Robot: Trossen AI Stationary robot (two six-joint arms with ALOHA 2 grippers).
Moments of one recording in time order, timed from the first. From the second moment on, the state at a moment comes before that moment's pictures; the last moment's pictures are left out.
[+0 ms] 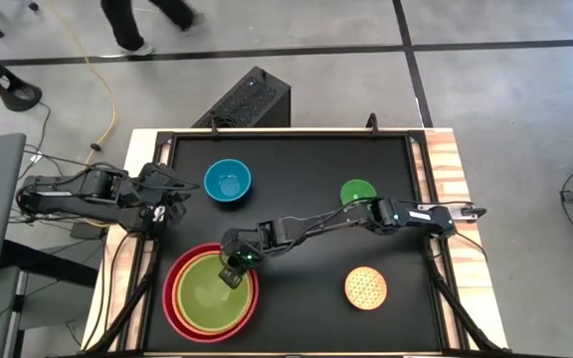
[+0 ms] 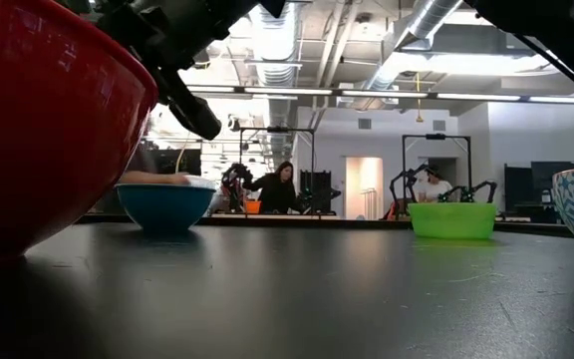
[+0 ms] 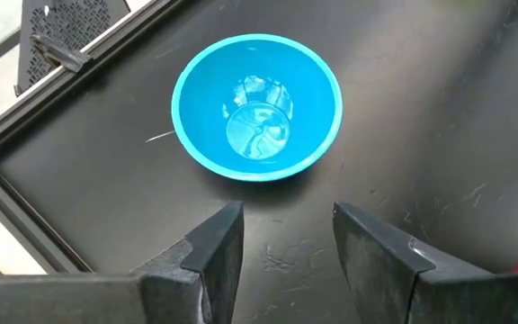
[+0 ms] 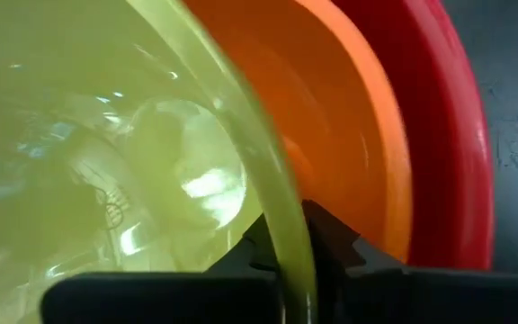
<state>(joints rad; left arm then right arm) -0.06 0.58 0.81 -1.10 -0.47 -0.60 0.19 2.43 2.28 -0.59 -0.13 0.79</state>
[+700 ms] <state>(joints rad) -0.06 0.58 0.81 -1.11 -0.47 -0.56 0.17 2.42 2.35 -0.62 -0.13 0.78</state>
